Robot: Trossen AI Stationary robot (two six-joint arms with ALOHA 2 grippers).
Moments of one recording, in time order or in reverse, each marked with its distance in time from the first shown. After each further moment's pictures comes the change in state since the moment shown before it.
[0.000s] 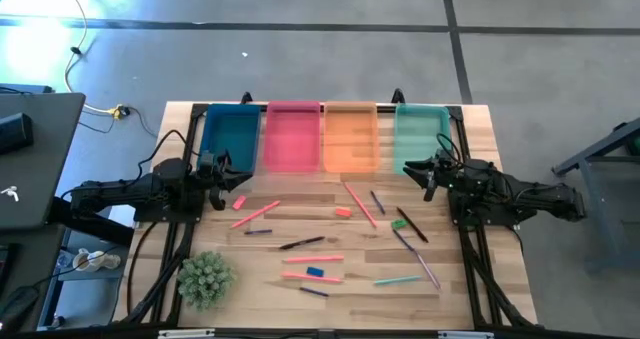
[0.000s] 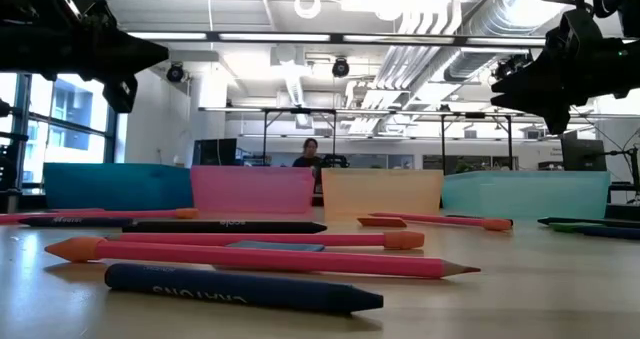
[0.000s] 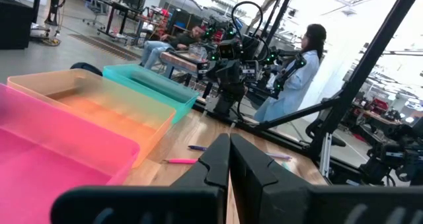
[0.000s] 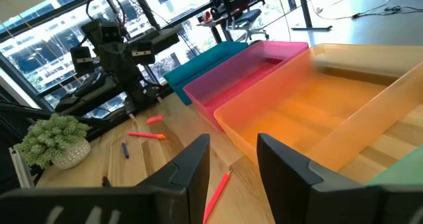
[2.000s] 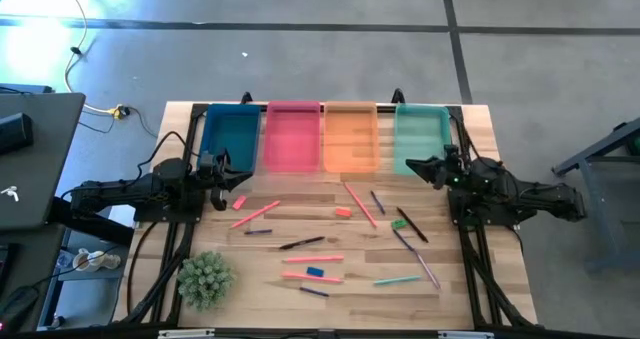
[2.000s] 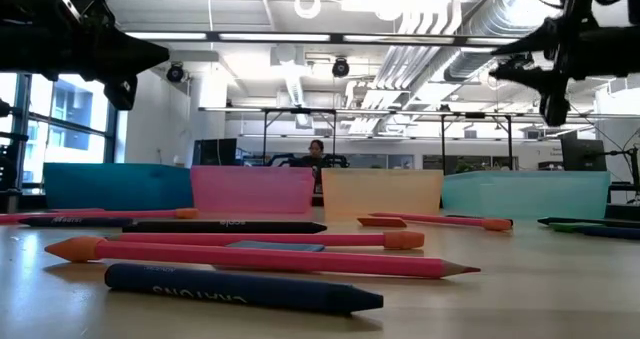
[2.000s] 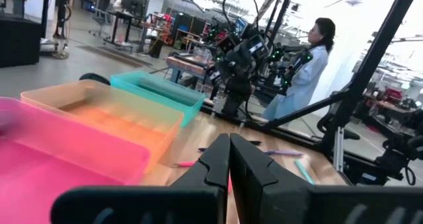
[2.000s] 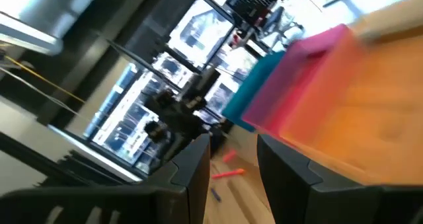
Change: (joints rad) left arm 0.000 0.000 0.000 0.000 -0.017 0.071; right arm 0.000 0.001 0.029 0.146 -0.043 0.447
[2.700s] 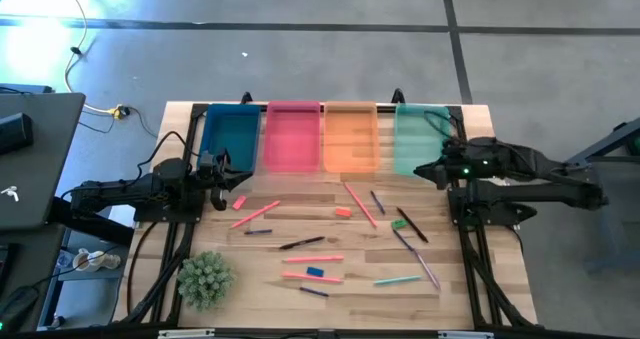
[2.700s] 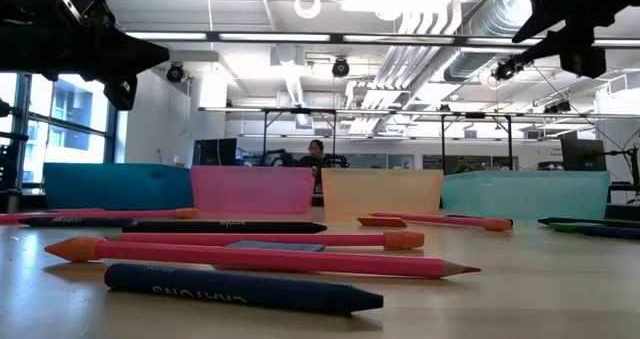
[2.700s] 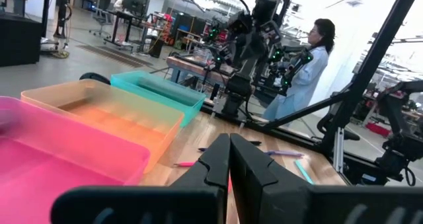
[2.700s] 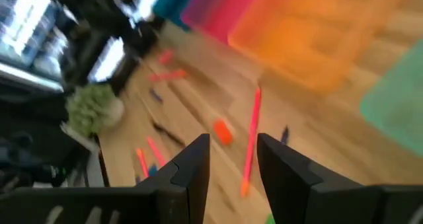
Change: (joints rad) left arm 0.000 0.000 0.000 0.000 -0.002 0.001; right arm 0.001 0.446 0.579 -0.759 -0.170 -0.030
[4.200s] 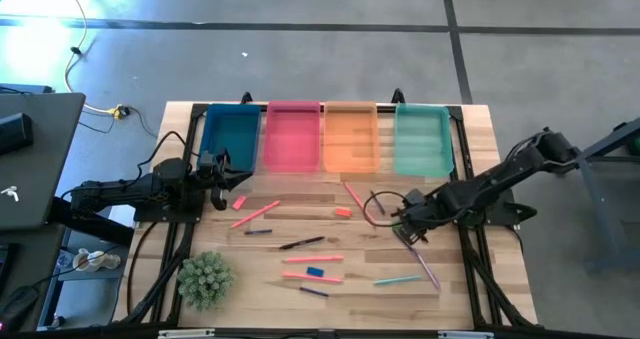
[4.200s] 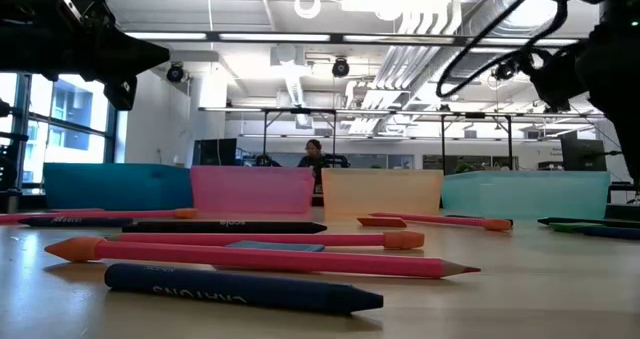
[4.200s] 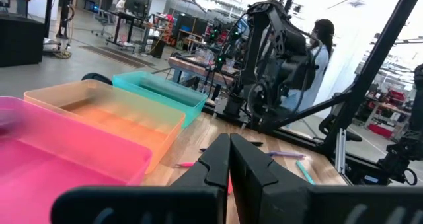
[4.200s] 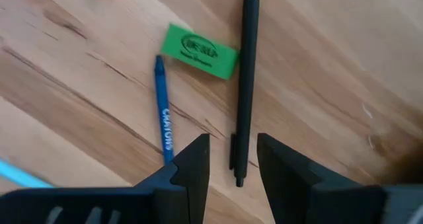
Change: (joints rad) left arm 0.000 0.000 0.000 0.000 -0.008 0.000; right arm 0.541 0.762 0.027 -0.164 0.004 0.423
